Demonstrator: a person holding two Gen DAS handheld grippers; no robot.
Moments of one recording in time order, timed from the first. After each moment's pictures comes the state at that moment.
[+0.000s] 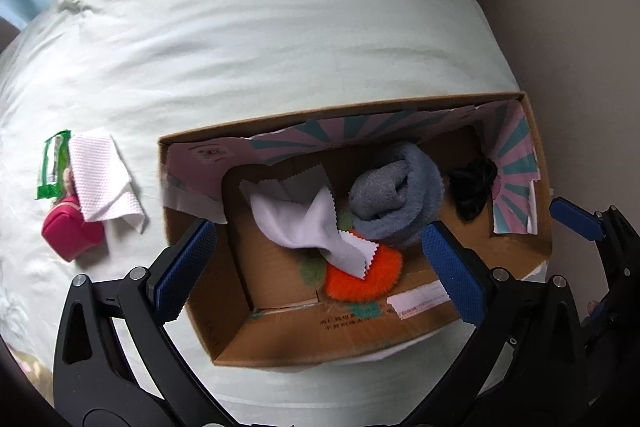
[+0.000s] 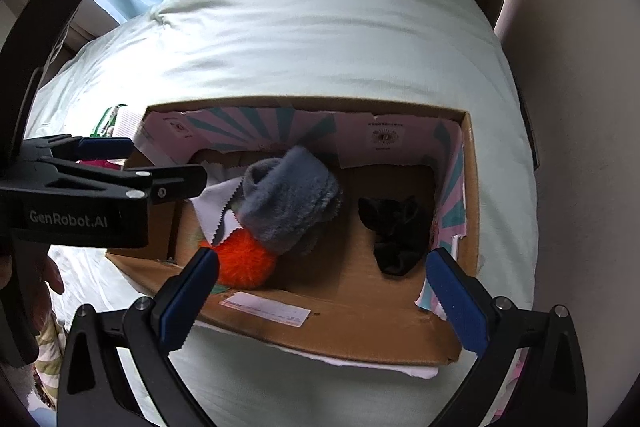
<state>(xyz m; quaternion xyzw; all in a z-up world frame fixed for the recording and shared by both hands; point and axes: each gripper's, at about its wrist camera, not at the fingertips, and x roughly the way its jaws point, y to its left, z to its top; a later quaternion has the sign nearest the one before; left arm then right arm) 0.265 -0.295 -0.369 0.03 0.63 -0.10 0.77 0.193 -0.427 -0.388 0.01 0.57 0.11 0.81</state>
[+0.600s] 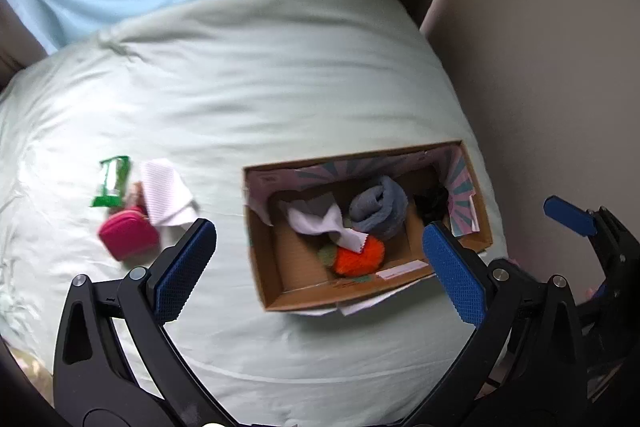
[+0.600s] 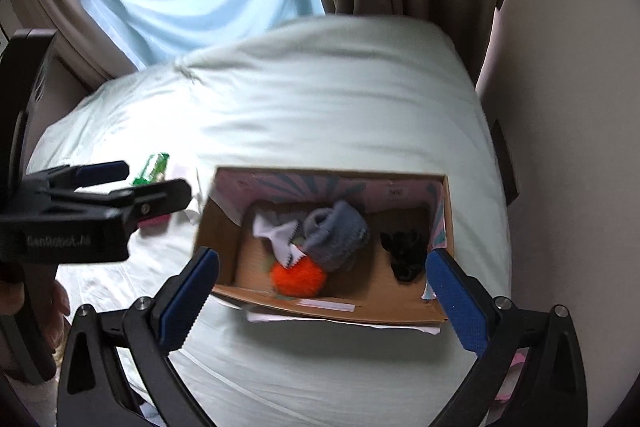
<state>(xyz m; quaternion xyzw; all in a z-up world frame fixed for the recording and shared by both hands) 0.207 -0.238 -0.230 0.00 0.54 -0.11 0.83 0.153 -0.398 -0.266 0.03 0.50 0.10 0.86</state>
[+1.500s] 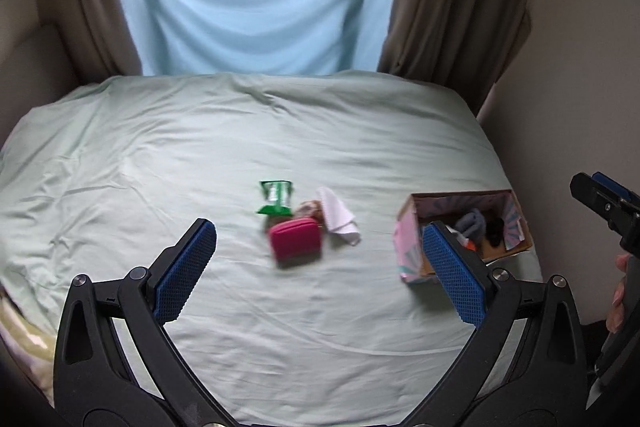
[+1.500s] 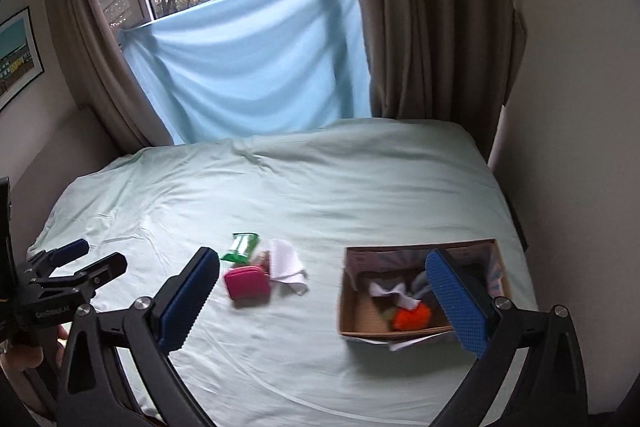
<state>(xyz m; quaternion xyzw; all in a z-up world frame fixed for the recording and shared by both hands) 0.063 0.051 -0.115 -0.04 0.40 -0.03 0.91 0.063 -0.213 -0.129 0.05 0.36 0.08 0.93</state>
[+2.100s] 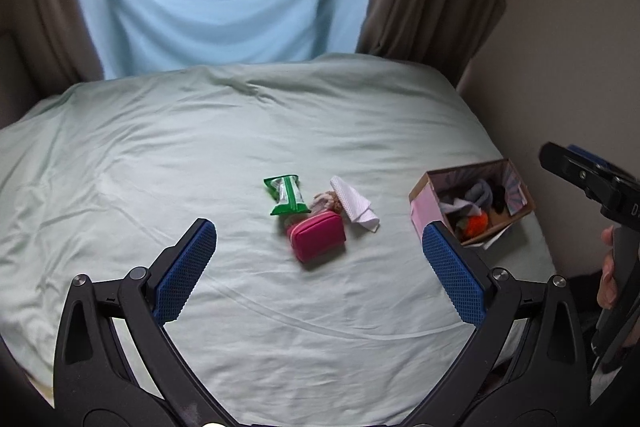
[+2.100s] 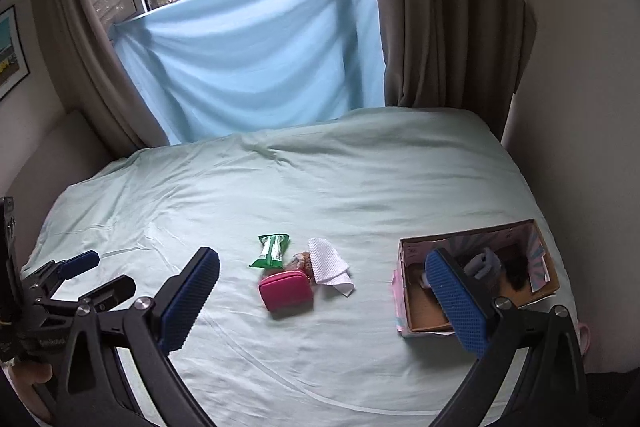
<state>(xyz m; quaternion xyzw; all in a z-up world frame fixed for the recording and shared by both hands) 0.109 0.134 -0.164 -0.01 0.43 -0.13 0.90 0.090 -0.108 -0.157 0.06 0.38 0.04 0.92</state>
